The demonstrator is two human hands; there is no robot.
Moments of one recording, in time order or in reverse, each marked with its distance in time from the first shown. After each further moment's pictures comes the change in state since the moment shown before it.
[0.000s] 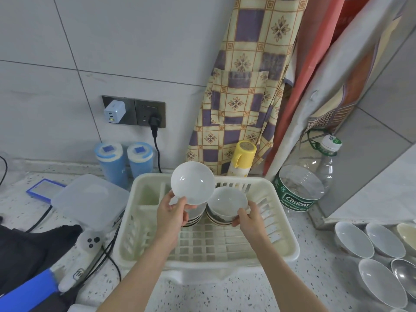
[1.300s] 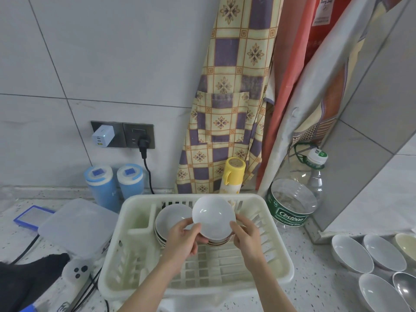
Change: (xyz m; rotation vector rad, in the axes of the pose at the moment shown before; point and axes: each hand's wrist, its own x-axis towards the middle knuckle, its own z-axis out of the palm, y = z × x) left_hand -0.011 -0.010 0.031 0.227 -0.282 -0.022; right_hand -0.003 -0.005 -0.009 0.432 -0.040 -0.147
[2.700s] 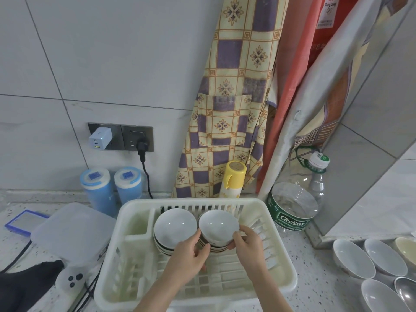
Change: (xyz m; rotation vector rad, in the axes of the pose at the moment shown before) left_hand 0.012 -0.041 -0.004 0.556 -0.147 0.254; right_hand 0.001 0.007 0.000 -0.396 0.103 0.024
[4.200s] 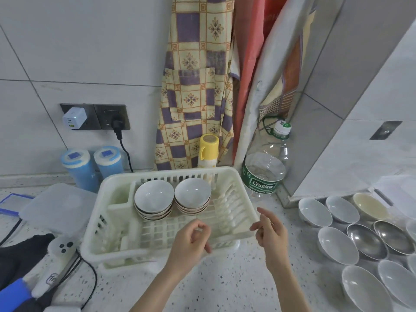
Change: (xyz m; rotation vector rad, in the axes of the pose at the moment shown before) left_hand -0.082 0.070 0.043 -0.343 -0.047 -0.013; right_hand -0.082 0.019 -0.105 0.471 0.220 0.086
